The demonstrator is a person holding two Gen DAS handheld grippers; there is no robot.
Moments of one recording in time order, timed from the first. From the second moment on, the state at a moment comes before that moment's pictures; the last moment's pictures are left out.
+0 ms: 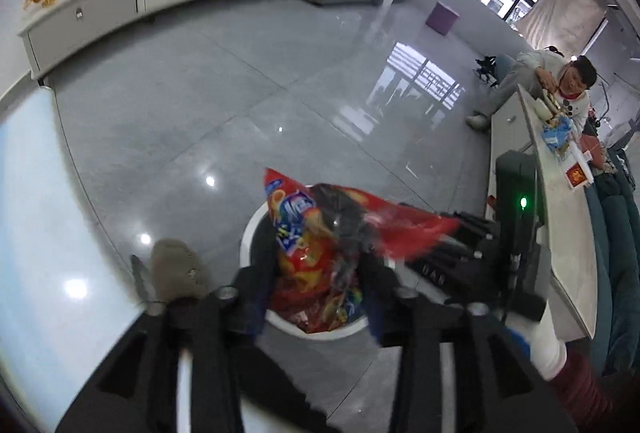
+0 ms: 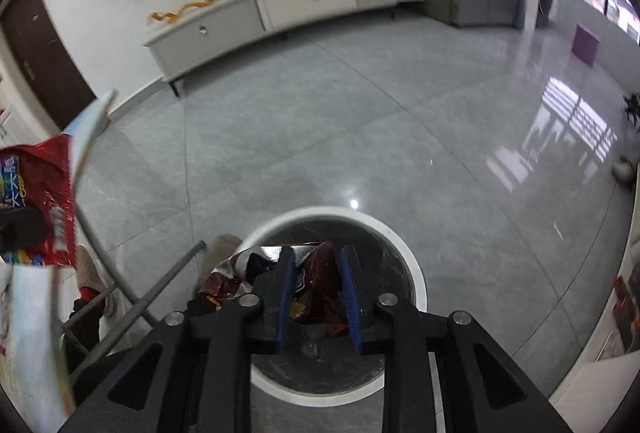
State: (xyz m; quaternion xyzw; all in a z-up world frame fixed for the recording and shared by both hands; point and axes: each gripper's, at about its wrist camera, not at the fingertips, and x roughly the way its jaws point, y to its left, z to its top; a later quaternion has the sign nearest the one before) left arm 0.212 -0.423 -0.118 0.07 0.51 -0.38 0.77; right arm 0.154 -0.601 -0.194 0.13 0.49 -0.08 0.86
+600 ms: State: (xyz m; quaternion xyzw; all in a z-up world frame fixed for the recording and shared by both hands) left arm 0.190 -0.372 -0.080 0.05 0.48 -0.38 0.79; right arm 0.131 -0.594 -0.147 0.16 0.44 -0.09 0.88
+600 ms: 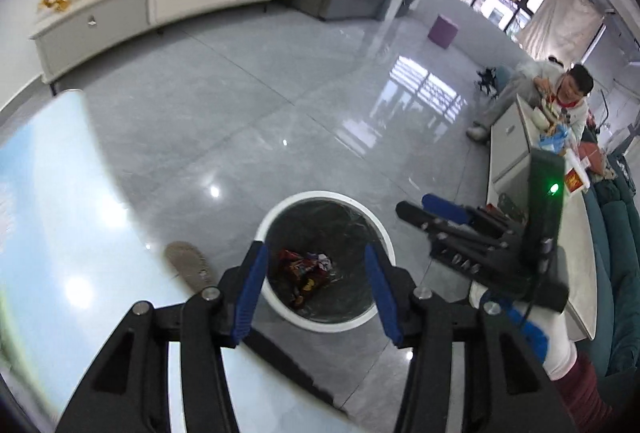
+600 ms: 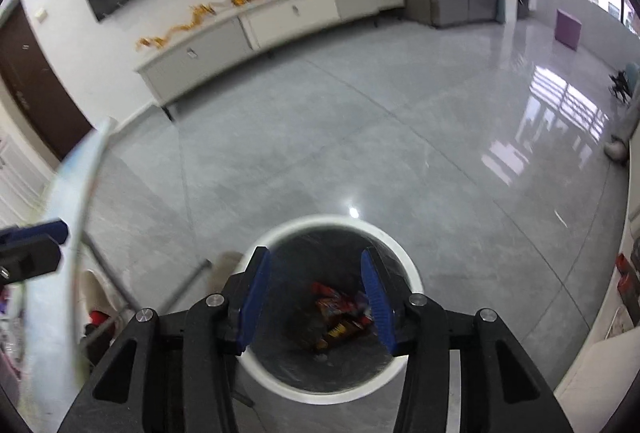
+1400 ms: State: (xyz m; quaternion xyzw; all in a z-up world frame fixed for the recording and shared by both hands) left arm 0.175 -0.032 -0.085 -0.14 0.48 -0.14 0.86; right arm 0.200 -0.300 -0.081 0.03 0.41 0.19 0.89
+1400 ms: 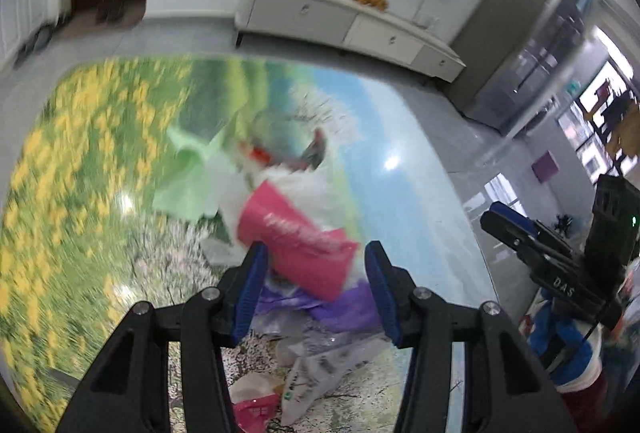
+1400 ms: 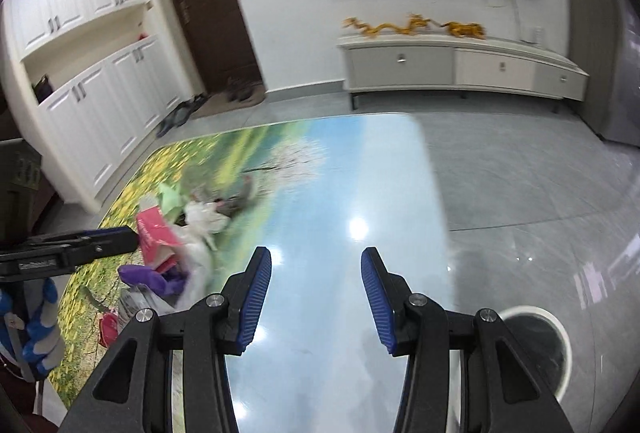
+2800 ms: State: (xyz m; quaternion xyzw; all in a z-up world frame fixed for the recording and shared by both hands) left arm 0.224 0.034 -0.113 -0.27 0.46 -0.17 0.83; right arm 0.253 -0.208 -0.126 0.02 0.47 0.30 0.83
